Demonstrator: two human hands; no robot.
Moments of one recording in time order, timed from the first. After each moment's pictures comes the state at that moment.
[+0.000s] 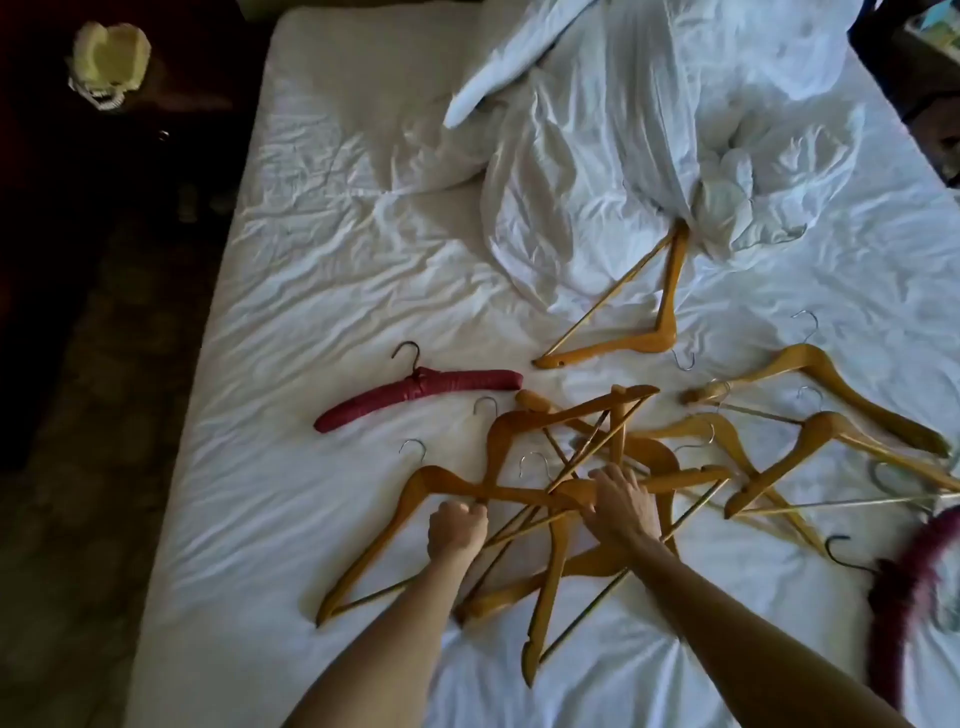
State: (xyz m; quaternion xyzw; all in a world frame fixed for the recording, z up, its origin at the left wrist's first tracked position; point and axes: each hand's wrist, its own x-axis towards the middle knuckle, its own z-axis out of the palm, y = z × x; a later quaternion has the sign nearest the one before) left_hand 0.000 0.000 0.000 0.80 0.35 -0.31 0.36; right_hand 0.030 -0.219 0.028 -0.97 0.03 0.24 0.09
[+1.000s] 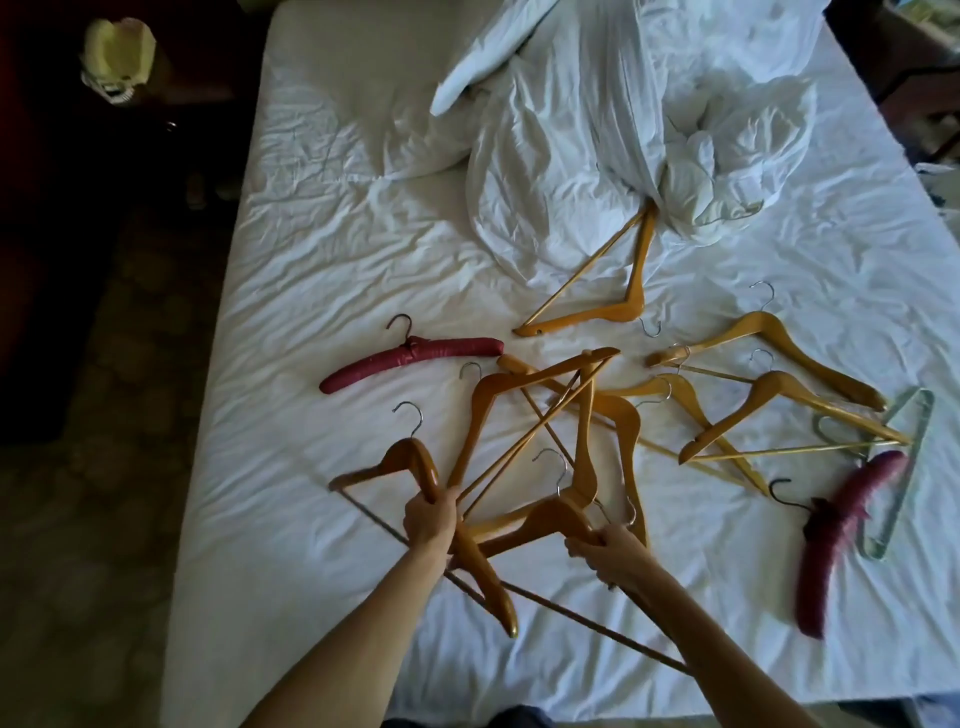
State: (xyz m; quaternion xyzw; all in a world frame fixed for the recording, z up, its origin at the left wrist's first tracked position) left_hand -0.078 -0.016 0.100 0.65 0.51 -0.22 0.52; right_hand -0.096 -0.276 0.079 -0.80 0.17 0.45 0.36
